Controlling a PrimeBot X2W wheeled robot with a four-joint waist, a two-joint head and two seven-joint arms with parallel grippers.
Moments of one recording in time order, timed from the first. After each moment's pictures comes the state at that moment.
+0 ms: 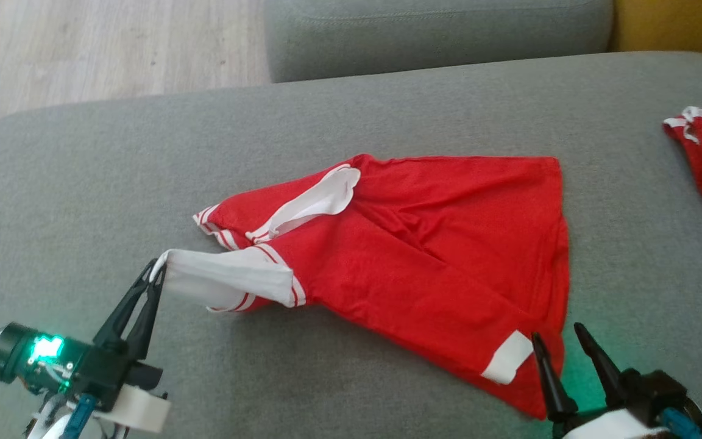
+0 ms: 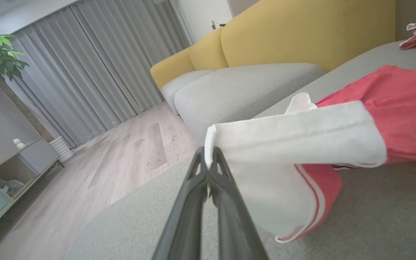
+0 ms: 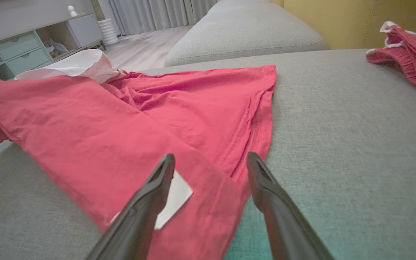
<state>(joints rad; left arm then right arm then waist) -0.10 0.55 -0.49 0.12 -0.19 0.17 -0.26 0.13 -0.15 0.18 0.30 0.22 0.12 -0.26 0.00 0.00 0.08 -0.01</state>
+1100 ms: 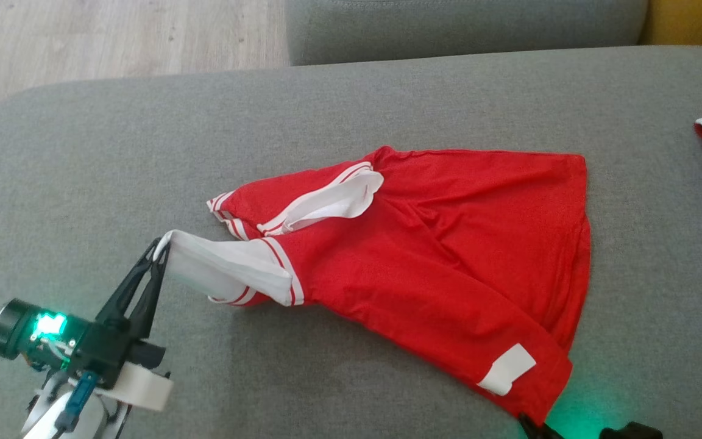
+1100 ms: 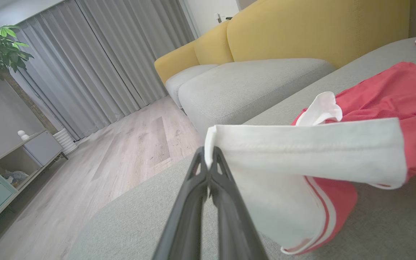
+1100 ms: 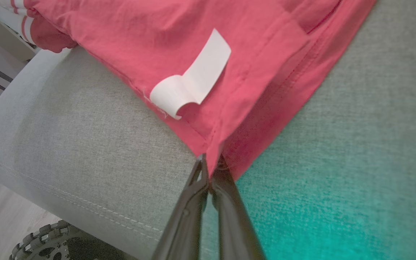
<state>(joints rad) -0.17 0.55 -0.51 0.14 -0.21 0.16 -0.25 0.17 -0.41 0.60 0.33 0.59 0.12 -0.26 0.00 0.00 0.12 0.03</state>
